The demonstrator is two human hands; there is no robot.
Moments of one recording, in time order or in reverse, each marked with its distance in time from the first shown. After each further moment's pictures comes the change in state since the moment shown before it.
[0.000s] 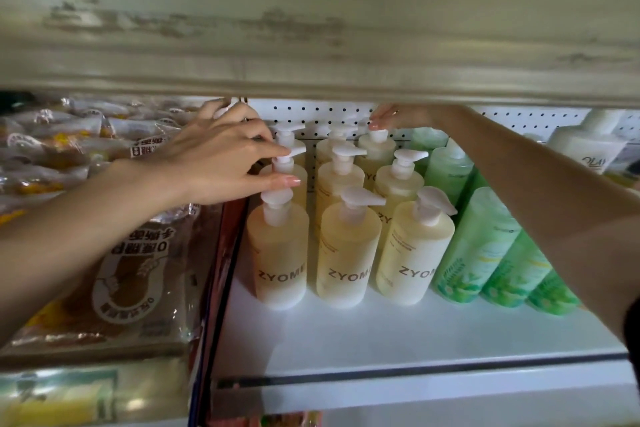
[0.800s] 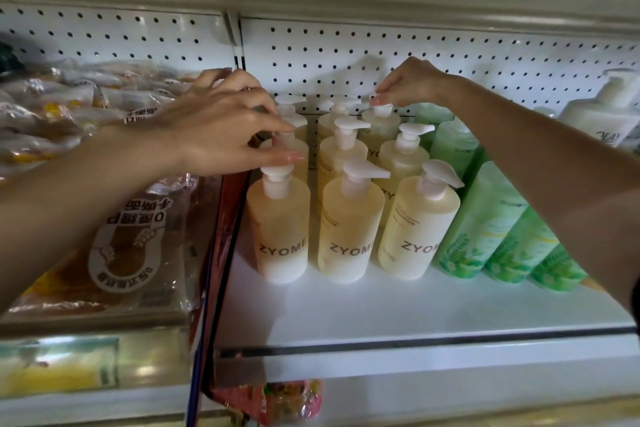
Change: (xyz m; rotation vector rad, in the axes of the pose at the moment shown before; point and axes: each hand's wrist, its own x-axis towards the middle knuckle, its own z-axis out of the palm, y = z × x) left_hand 0.001 -0.002 0.004 -0.036 -0.002 0.042; right_hand -0.009 -0.003 0.006 0.066 0.231 -0.018
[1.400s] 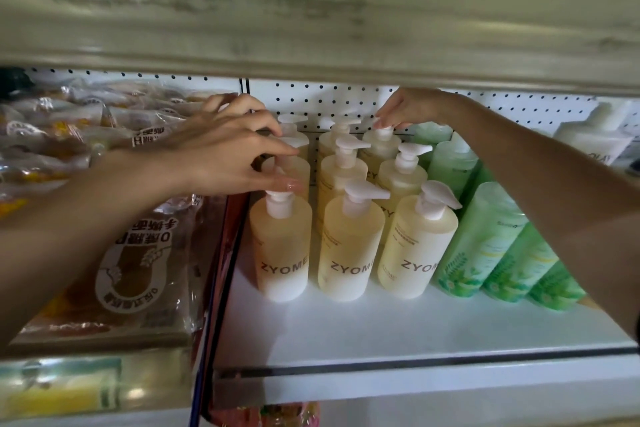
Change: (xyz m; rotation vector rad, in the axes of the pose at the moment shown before) left_hand 0.000 -0.004 0.002 0.027 0.003 0.007; right_hand -0.011 -0.007 -0.005 -0.035 -0.169 0.061
